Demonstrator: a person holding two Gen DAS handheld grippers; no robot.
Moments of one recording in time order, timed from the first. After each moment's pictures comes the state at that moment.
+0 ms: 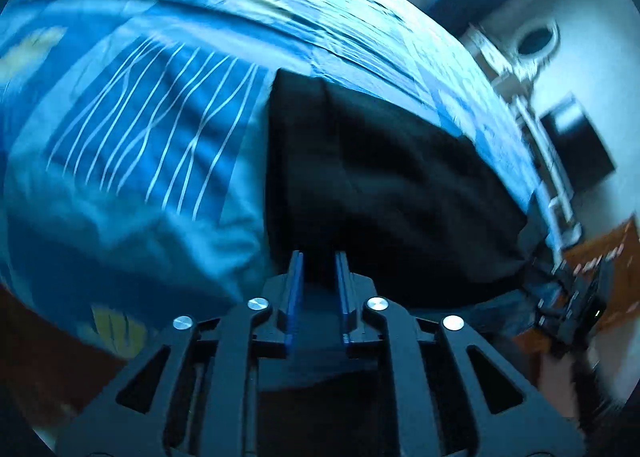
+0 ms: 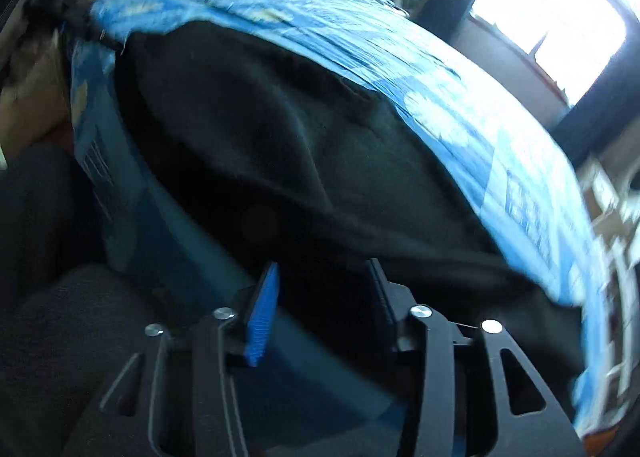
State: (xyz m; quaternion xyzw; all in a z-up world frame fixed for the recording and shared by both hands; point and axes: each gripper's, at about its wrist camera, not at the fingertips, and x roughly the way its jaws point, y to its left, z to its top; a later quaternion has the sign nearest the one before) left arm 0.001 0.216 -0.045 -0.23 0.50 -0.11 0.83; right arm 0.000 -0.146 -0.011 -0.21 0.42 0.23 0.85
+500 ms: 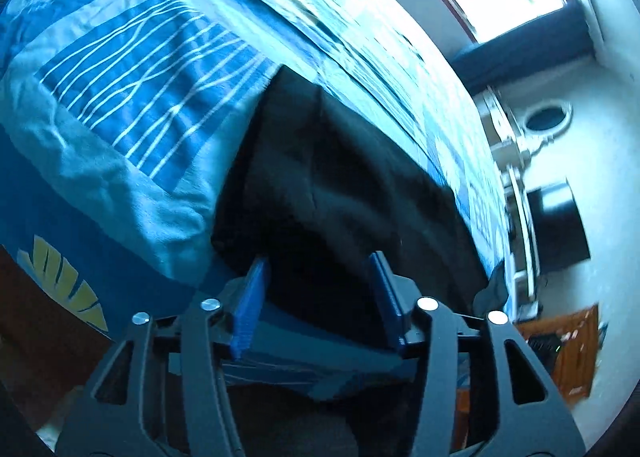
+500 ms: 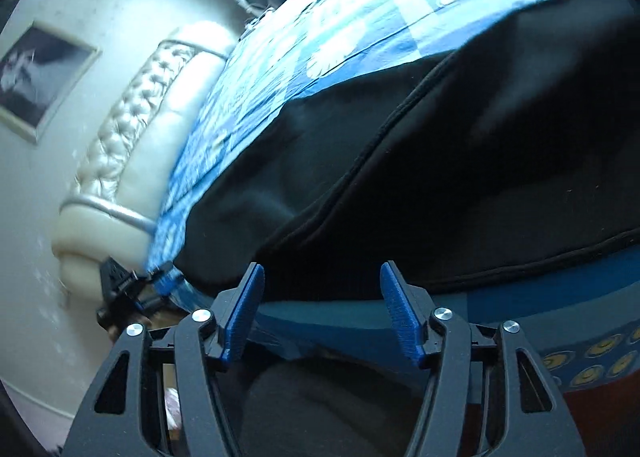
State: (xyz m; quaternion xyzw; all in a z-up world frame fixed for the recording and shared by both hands) left arm 0.009 0.200 -0.049 -0.36 0.47 -0.07 0.80; right arm 0.032 -0.253 -0.038 0.33 0.49 0.21 0.78
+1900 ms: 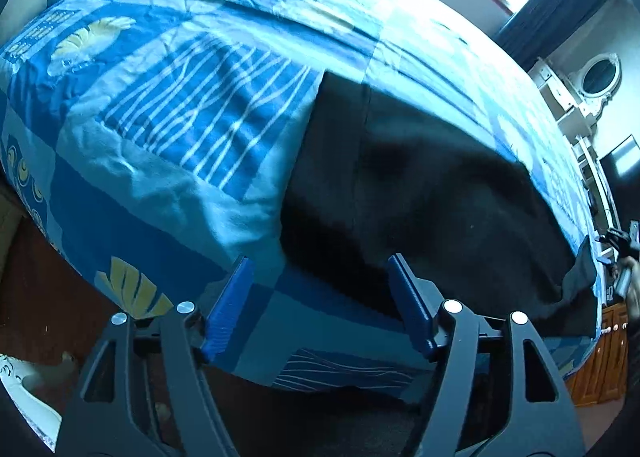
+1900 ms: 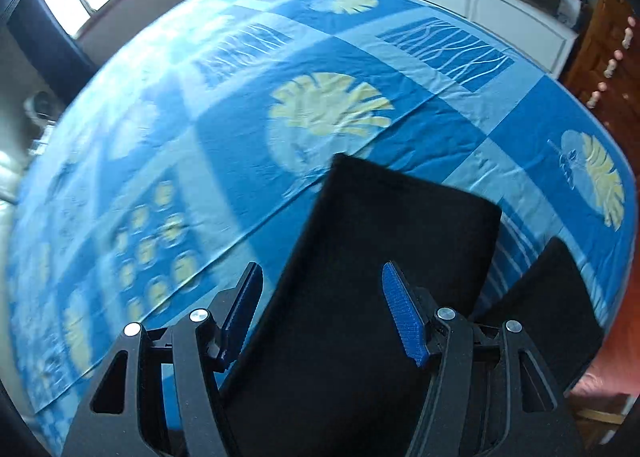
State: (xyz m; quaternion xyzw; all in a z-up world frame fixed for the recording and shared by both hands) left arm -0.004 0.183 -0.045 -0.21 0.50 0.04 0.84; right arm 0.237 -0.509 -0.031 0.24 0.52 -0.25 0.78
